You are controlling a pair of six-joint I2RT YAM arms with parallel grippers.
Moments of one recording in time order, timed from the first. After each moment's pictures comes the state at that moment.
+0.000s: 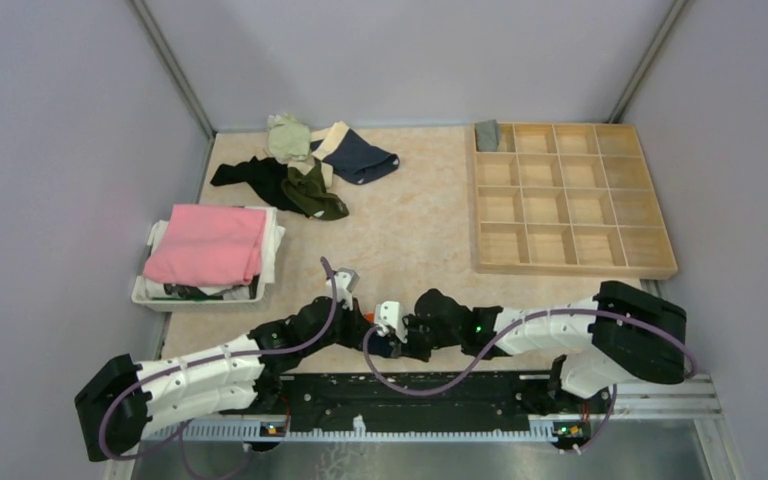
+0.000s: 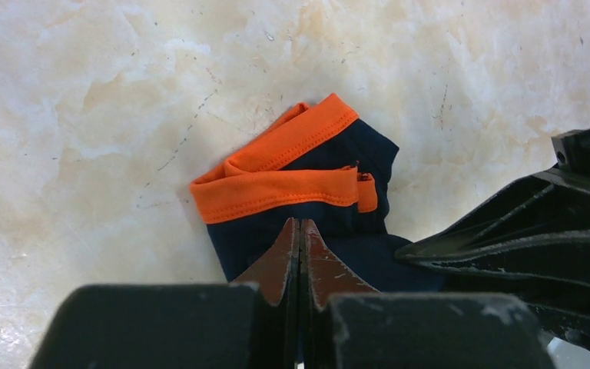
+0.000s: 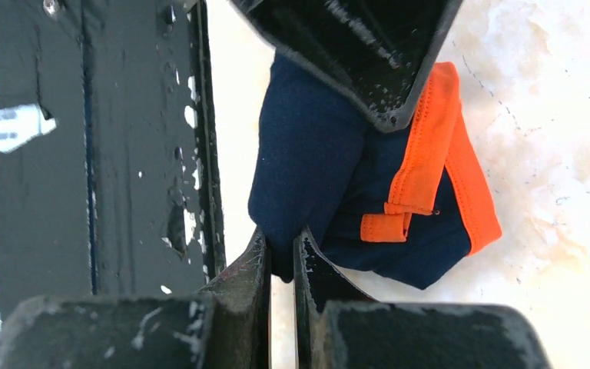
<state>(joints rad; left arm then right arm) -1.00 0.81 0.23 -0.01 -0.15 -0.67 1.23 1.42 0.53 0.25 -0.21 -0.16</state>
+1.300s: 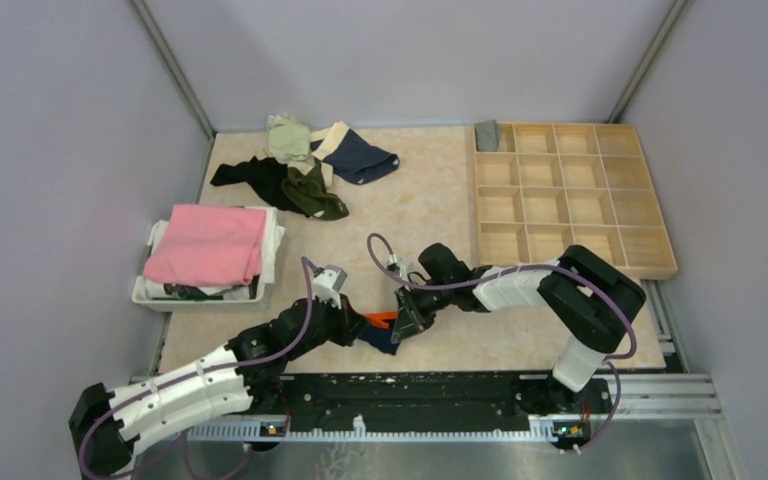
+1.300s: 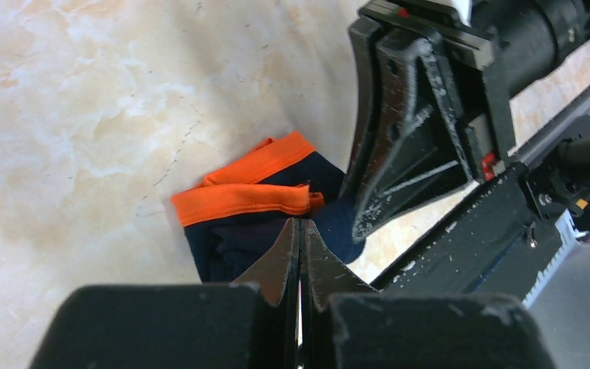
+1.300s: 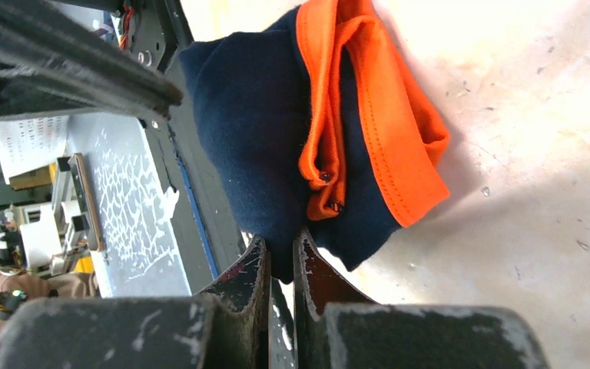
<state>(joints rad) -1.00 0.57 0.24 -0.14 -0.17 -0.67 0.87 1.69 0.70 0.17 -0.74 0.39</state>
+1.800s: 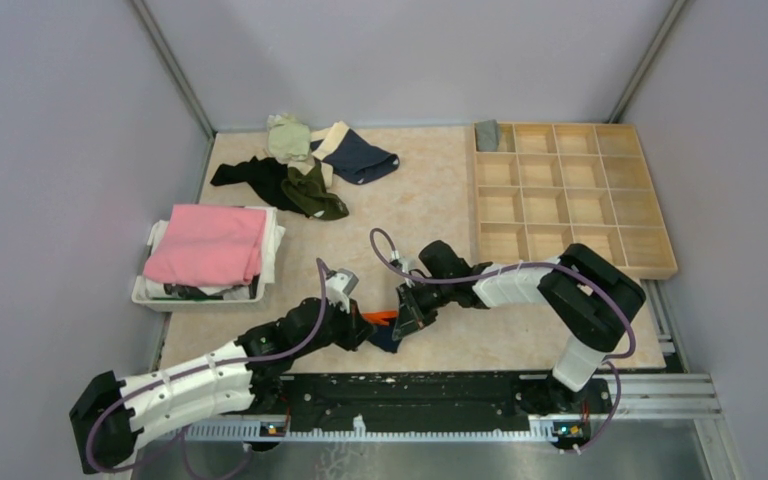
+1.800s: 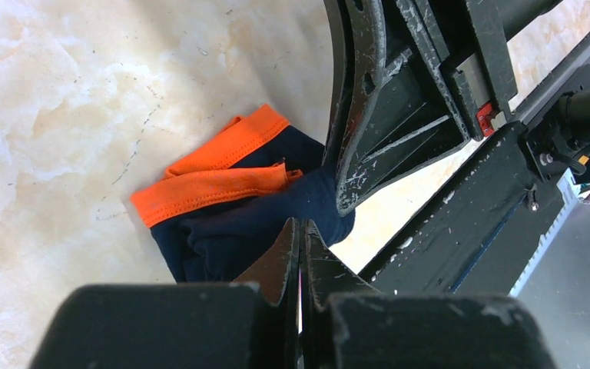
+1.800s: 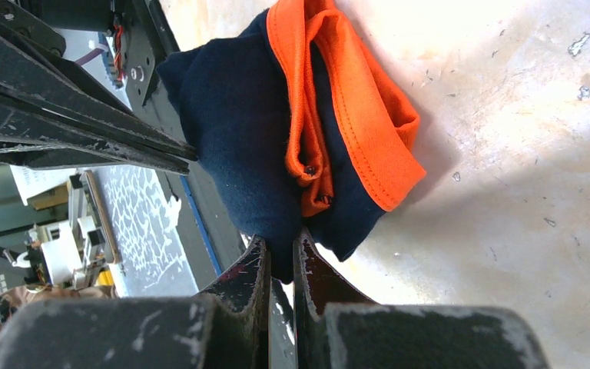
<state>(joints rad) -1.00 0.67 0.23 -0.05 -0.05 -0.62 0.85 1.70 0.73 0.10 -0.72 0.44</state>
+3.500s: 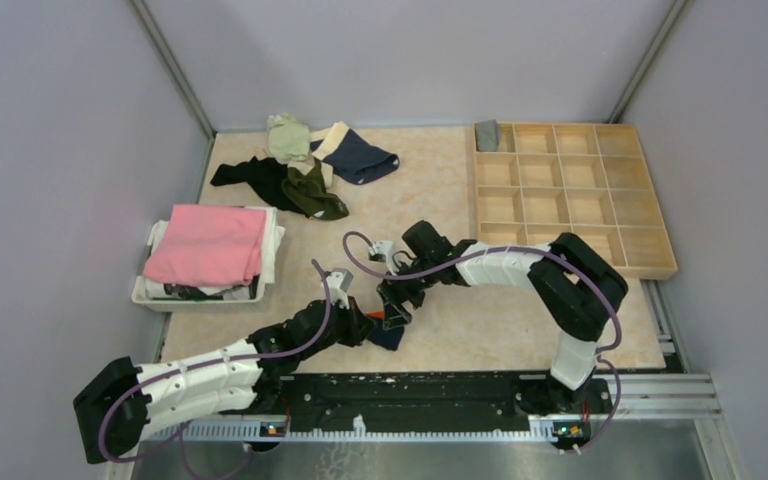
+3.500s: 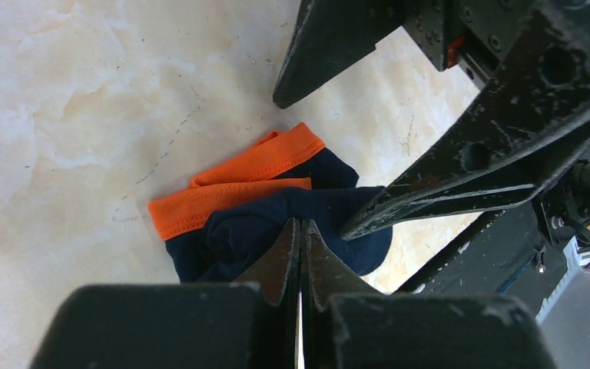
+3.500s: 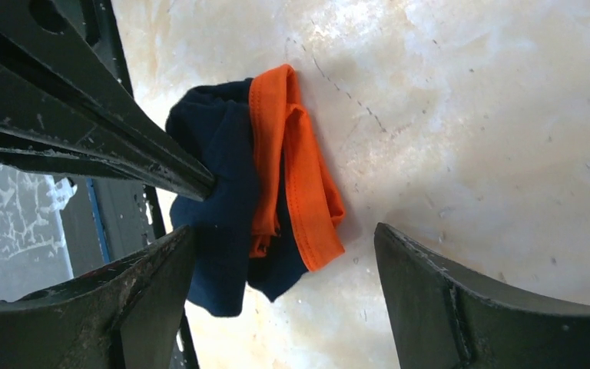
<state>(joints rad) -1.00 0.80 0.17 0.11 -0.16 -0.76 0.84 1.78 0.98 -0.15 -0.66 -0.06</state>
